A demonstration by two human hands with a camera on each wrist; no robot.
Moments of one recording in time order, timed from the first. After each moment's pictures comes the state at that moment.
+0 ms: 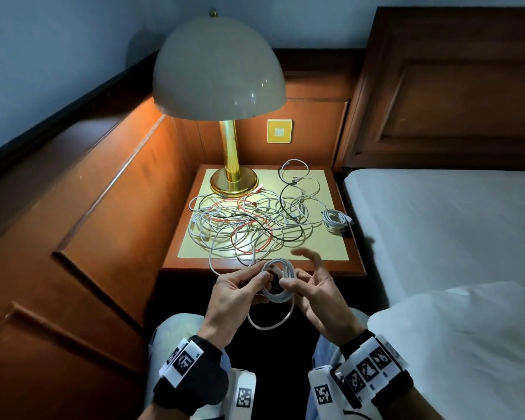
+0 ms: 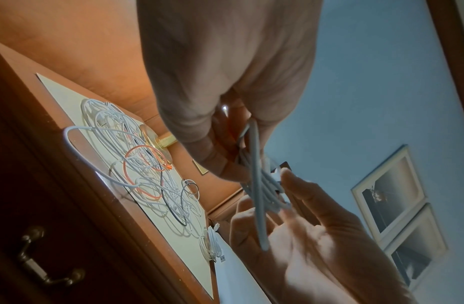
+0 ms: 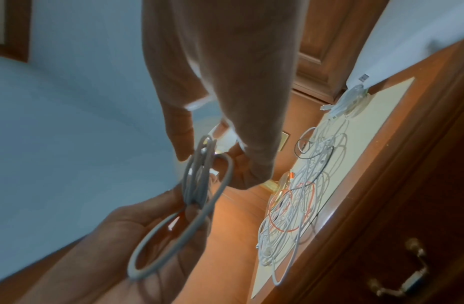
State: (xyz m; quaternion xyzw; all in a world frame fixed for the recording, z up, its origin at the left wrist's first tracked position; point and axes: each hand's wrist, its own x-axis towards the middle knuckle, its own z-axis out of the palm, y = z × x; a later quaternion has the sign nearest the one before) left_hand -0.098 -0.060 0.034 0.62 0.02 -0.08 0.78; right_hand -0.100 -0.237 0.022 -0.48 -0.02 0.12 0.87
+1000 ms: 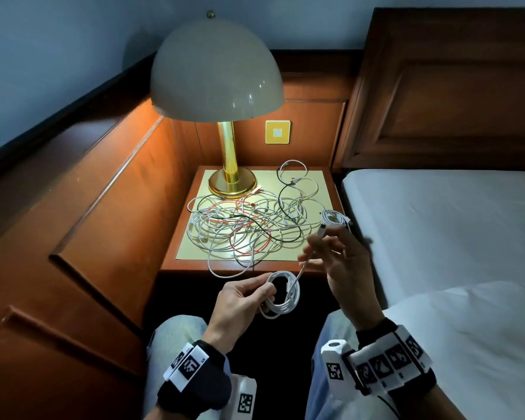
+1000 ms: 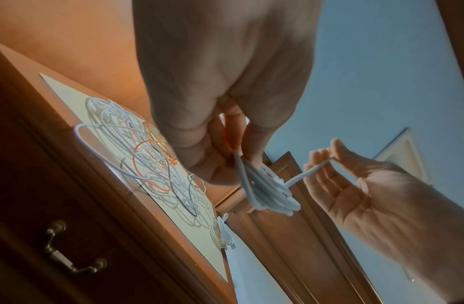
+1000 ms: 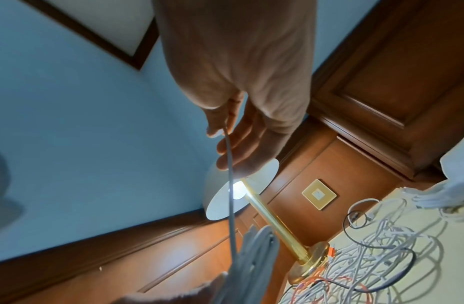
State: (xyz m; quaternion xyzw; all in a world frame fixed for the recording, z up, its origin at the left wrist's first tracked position) left_hand -0.098 -0.063 0.016 0.67 0.02 -0.10 0.74; right_hand -0.091 -0.254 0.076 -0.64 -0.04 -0.14 0.76
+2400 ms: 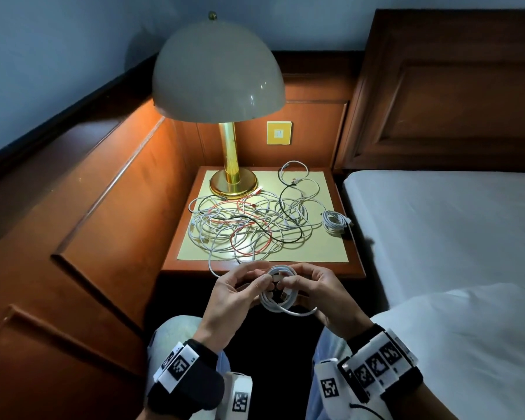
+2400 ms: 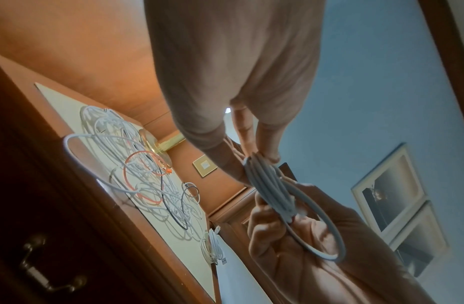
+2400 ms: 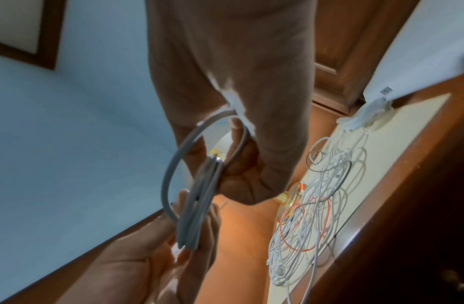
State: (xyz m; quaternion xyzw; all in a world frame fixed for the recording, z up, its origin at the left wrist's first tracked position) left_hand -0.102 -0.056 0.039 0.62 -0.01 -0.08 0.78; right_hand -0.095 -0.245 0.043 -0.59 0.03 0.17 0.79
